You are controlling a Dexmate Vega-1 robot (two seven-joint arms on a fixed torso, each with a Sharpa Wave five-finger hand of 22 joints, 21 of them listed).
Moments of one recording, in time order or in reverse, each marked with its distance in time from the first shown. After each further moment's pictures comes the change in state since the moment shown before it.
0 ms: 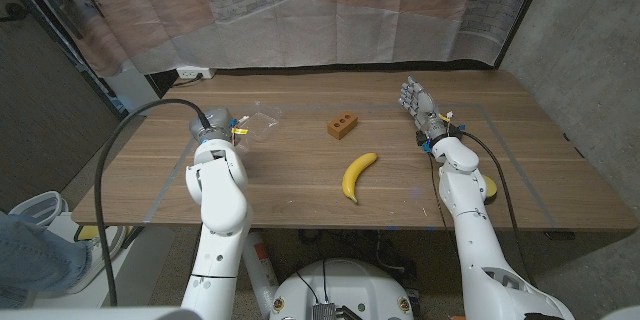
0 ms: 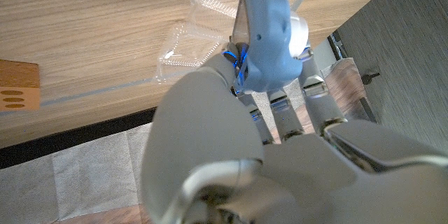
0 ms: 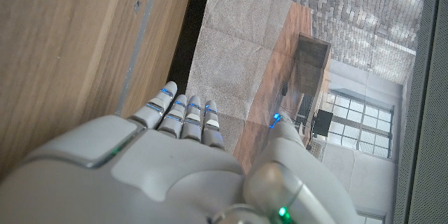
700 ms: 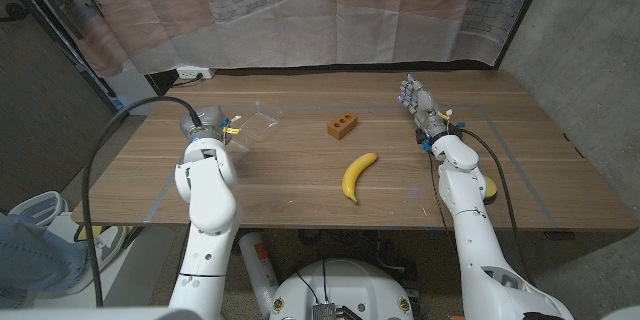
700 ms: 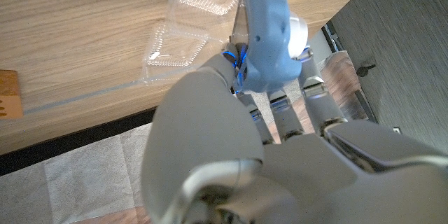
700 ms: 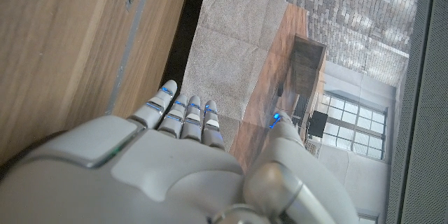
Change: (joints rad) left arm -0.006 0.045 -0.049 0.003 -0.032 -0.037 0.012; left_hand 0.000 0.000 -0.002 0.001 -0.004 0.015 -0.004 0.004 -0.005 0.005 -0.005 0.000 0.009 0.003 -0.003 -0.007 0.000 -0.010 -0.010 0.019 -0.005; right arm -0.003 0.003 -0.003 -0.022 -0.009 -0.001 0.000; right_hand 0.000 0.000 0.000 0.000 0.000 0.000 0.000 0.000 0.000 0.000 0.000 0.000 0.000 0.001 -0.002 0.000 0.000 0.011 0.000 -0.002 0.000
